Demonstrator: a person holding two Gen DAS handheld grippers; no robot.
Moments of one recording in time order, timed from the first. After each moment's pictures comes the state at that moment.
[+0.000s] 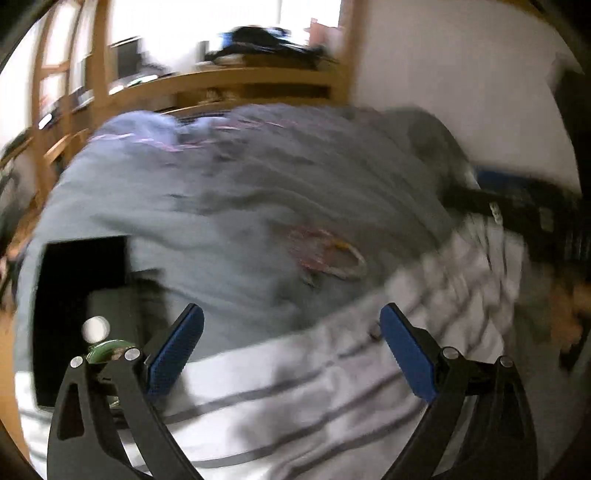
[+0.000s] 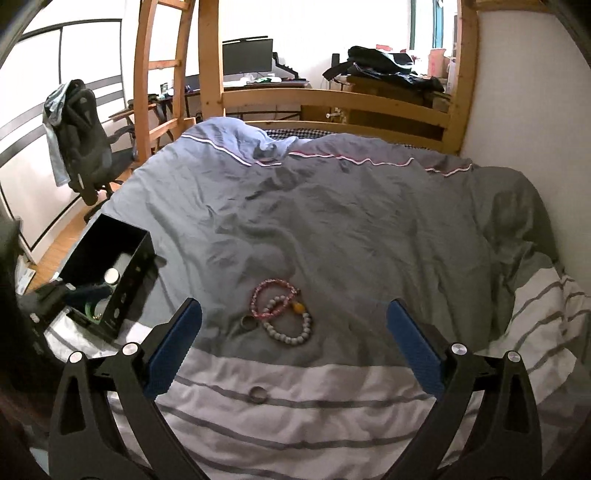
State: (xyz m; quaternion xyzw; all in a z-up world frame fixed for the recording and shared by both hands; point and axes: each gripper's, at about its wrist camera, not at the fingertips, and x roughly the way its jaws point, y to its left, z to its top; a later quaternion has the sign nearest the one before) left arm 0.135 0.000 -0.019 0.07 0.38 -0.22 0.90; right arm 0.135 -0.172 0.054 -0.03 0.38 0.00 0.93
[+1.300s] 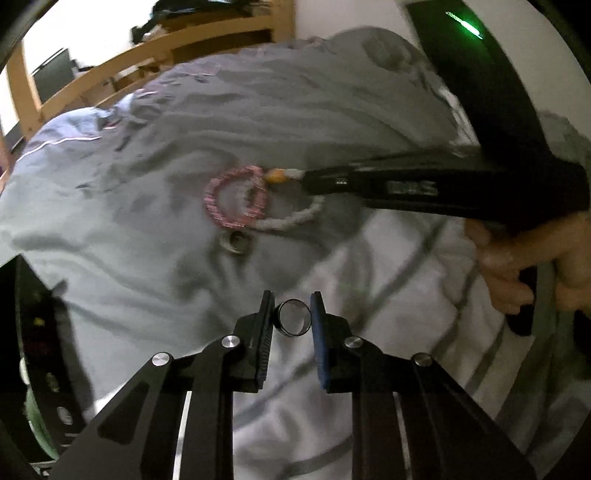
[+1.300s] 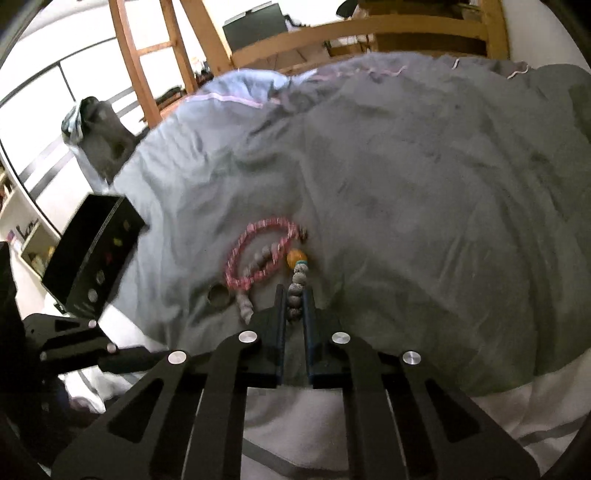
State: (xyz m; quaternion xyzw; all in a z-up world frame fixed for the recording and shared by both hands) left arm 0.167 -0.063 -0.088 0.15 0.43 -0.26 0.85; right arm 0.204 -0.225 -0.085 0.10 0.43 0.12 0.89
